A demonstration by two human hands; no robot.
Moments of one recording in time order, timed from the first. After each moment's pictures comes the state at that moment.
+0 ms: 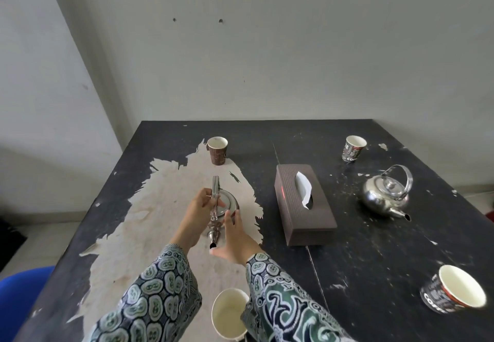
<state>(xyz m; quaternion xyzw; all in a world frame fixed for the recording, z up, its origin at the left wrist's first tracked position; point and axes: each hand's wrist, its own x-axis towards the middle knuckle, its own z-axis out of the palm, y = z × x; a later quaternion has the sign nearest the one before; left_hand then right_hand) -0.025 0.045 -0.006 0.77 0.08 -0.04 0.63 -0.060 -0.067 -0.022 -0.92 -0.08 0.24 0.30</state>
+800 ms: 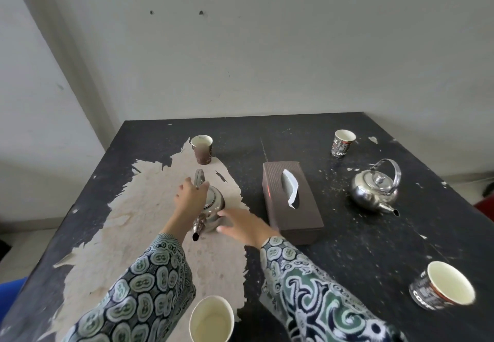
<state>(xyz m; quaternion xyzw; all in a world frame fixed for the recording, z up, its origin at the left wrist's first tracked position) 0.006 0.010 0.018 0.85 0.17 -0.04 0.49 -0.030 -0.124 0.006 -0.92 -0.17 0.20 0.29</state>
